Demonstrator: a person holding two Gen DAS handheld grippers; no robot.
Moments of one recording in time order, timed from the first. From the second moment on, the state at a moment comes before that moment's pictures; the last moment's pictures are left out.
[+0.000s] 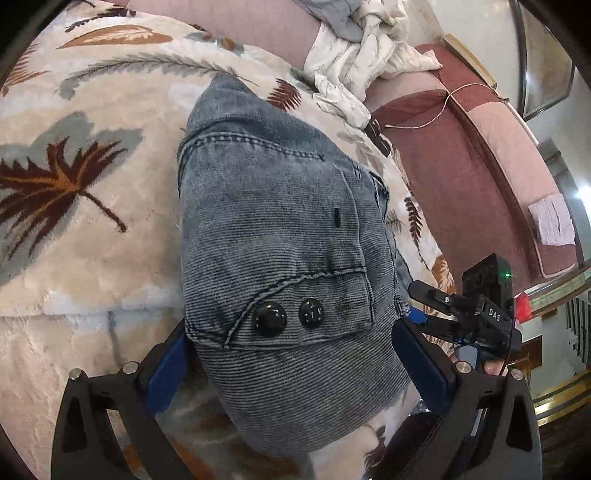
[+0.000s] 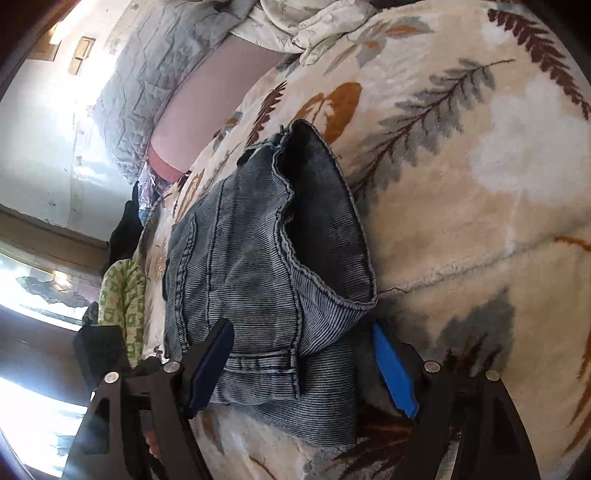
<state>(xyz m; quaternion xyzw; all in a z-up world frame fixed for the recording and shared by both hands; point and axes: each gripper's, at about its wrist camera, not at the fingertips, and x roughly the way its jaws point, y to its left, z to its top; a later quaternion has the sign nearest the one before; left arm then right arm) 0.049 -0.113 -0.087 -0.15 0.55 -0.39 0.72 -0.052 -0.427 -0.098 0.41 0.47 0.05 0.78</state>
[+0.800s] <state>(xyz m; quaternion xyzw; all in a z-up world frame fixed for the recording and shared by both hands) 0.039 -0.131 -0.081 -0.10 0.53 -0.39 0.75 -0.037 -0.407 -0.104 0.40 0.46 0.07 0.79</state>
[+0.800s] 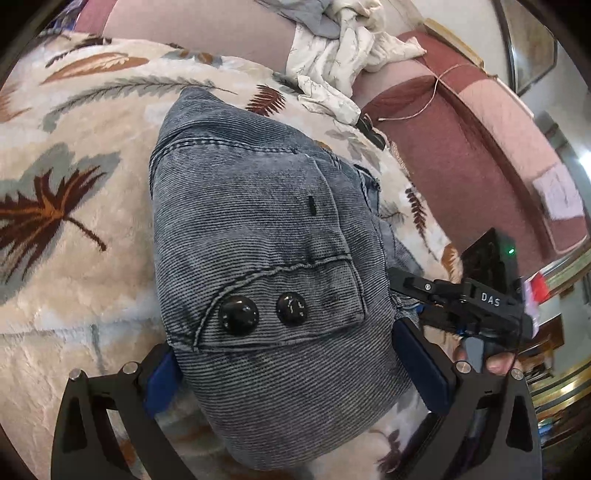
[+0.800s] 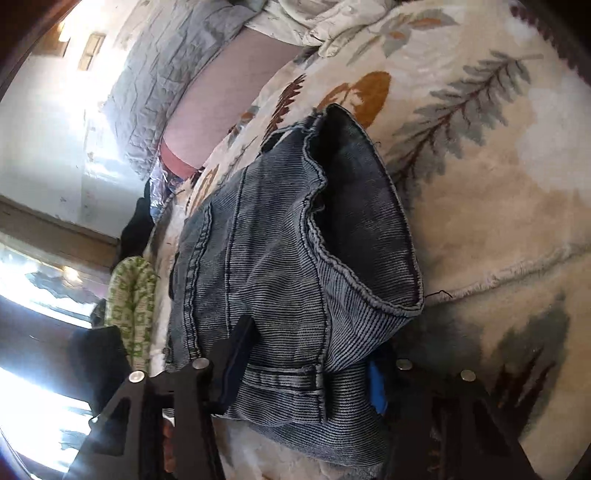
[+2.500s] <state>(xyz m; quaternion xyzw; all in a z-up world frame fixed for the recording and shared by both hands) 0.011 -0.077 -0.009 -0.01 0.39 -0.30 0.87 -0.019 -0.279 -0.014 0.13 0.35 0.04 0.93</state>
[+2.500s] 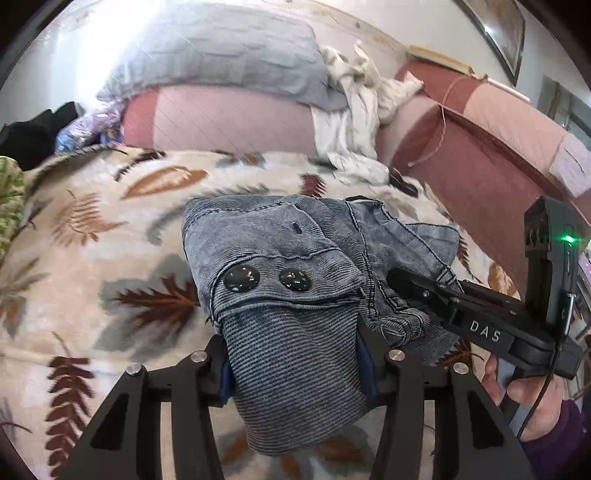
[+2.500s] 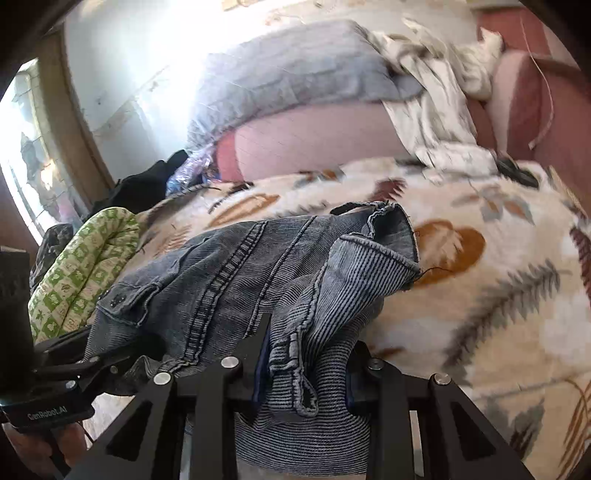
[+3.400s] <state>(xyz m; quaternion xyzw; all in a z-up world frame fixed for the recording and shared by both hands) 0.023 -0.018 -0.033 0.02 0.41 -0.21 0.89 0.014 -0.197 -0.039 0.10 0.38 0.06 0.92</state>
